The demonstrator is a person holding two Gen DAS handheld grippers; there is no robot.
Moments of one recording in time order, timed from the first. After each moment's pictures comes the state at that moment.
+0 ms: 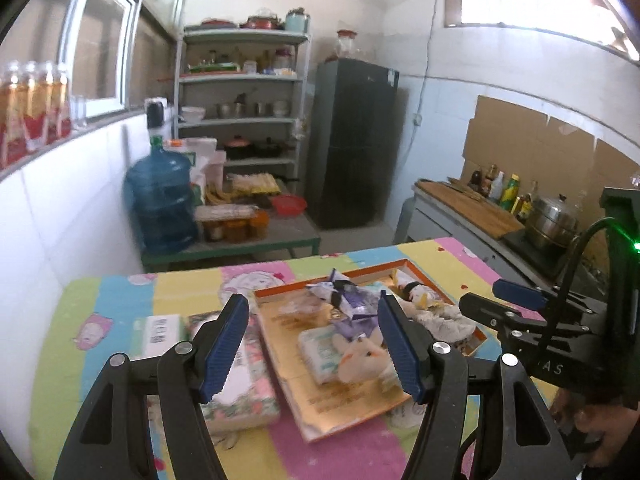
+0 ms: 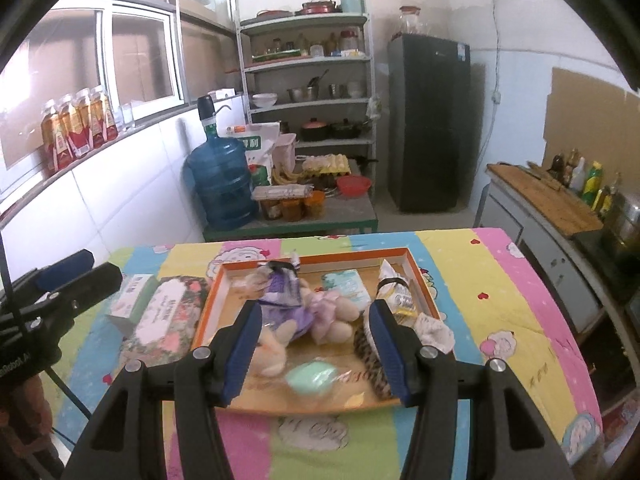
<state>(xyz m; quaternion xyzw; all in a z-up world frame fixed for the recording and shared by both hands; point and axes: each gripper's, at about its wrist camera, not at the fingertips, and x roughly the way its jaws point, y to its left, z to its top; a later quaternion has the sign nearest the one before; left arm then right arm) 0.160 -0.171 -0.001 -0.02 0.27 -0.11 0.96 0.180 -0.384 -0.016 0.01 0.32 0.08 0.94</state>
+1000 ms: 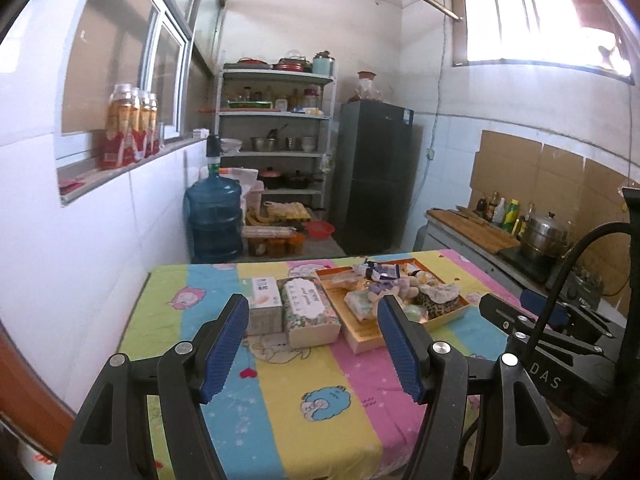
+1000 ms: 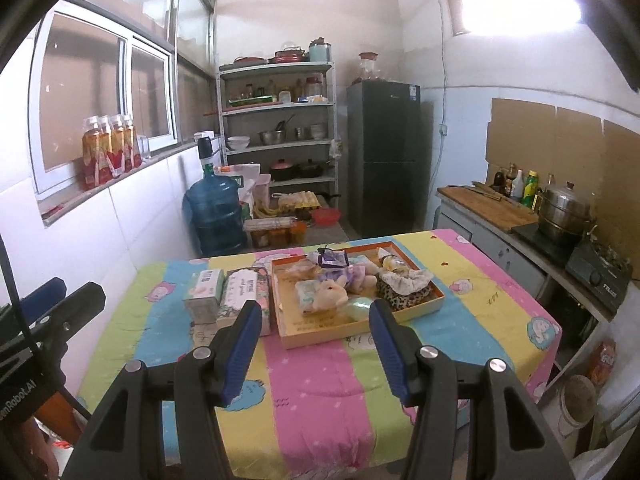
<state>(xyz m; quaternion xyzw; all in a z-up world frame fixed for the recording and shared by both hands) -0.059 -0.066 0.039 -0.03 0.21 -0.07 0.97 -0.031 -0.270 0.033 0.02 0.24 -0.01 0.97</state>
